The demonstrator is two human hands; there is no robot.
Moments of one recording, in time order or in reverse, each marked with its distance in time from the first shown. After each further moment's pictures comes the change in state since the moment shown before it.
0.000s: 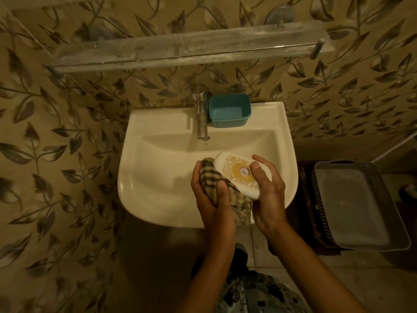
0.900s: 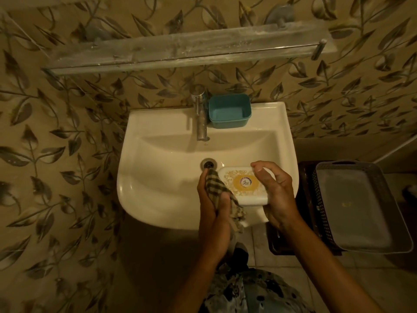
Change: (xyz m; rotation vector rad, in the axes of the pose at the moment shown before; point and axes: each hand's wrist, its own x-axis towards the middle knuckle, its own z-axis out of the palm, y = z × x) left_hand 0.002 0.001 -0.017 0.286 -0.311 -0.125; right_hand 0.023 -0.011 -0.022 -0.194 -0.175 -0.082
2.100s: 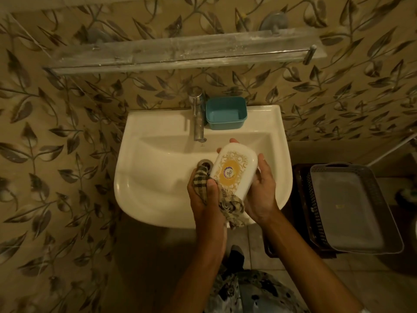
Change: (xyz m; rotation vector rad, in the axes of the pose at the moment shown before) left_hand 0.007 0.005 0.015 -0.464 0.242 -0.069; right_hand -0.003 -0.001 0.030 0.470 -0.217 0.214
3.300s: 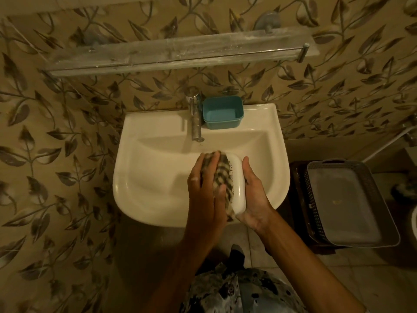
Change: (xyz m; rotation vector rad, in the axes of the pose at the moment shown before) left_hand 0.014 0.005 -0.023 0.980 -0.303 0.658; right_hand -0.012 0.001 0.003 0.116 0.033 0.360
